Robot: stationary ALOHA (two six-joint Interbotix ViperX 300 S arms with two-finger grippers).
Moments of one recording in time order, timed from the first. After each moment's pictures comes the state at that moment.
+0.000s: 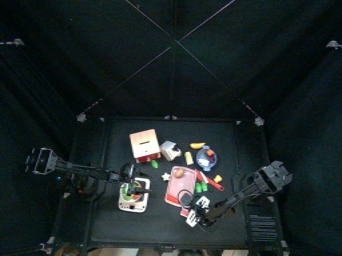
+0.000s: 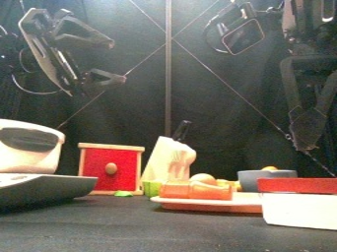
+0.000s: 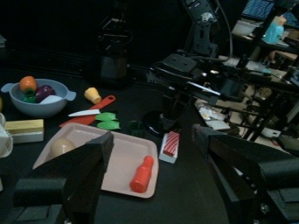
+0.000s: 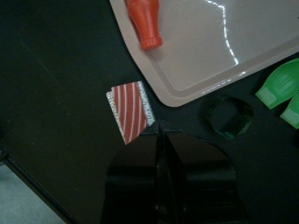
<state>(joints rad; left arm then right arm) -0.02 -0.35 1.15 0.13 -0.80 -0.31 0.51 0.08 0.47 -0.43 0.83 1.44</state>
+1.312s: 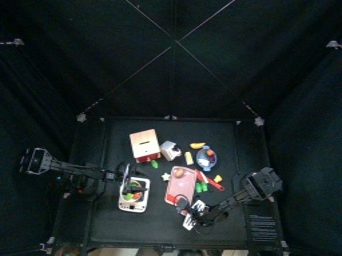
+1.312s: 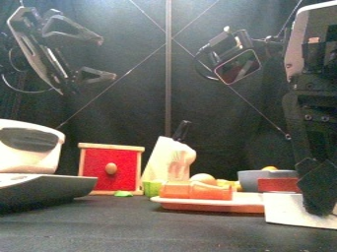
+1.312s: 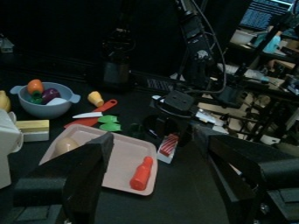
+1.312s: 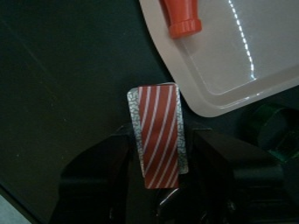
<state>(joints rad) -0.02 -0.43 1.21 0.11 -0.80 -0.31 0.52 0.22 0.46 -0.42 0.70 1.44</state>
